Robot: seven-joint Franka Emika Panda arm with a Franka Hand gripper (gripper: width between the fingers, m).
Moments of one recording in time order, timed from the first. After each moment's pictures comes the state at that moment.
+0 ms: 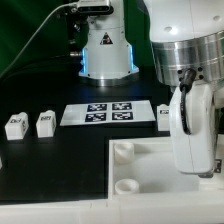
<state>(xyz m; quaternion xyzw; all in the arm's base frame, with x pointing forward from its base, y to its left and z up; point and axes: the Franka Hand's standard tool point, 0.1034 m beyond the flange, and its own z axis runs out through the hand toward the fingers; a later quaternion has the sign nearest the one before) 0.632 0.111 0.061 -0.60 0.80 0.06 0.06</state>
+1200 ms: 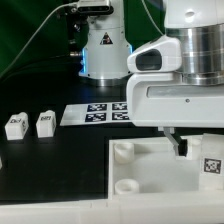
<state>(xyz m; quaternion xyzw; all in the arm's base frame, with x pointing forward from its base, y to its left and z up) 0.636 0.116 0.071 -0.98 0.17 -0.02 0.06</state>
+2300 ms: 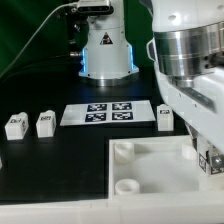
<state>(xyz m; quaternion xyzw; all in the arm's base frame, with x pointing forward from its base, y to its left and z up) 0.632 0.111 0.069 -0.69 0.72 0.04 0.08</state>
